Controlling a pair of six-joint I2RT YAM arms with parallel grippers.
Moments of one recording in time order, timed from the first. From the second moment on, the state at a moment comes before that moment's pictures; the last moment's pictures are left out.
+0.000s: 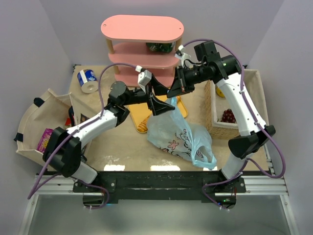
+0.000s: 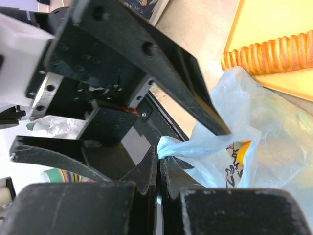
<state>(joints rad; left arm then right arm) -0.56 1.50 1.02 0.78 0.91 -0.48 0.43 1.75 2.15 -1.29 -0.72 0.28</state>
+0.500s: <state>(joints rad) -0.60 1.60 1.06 0.91 0.94 -0.57 0.43 1.75 2.13 -1.25 -0.73 0.31</state>
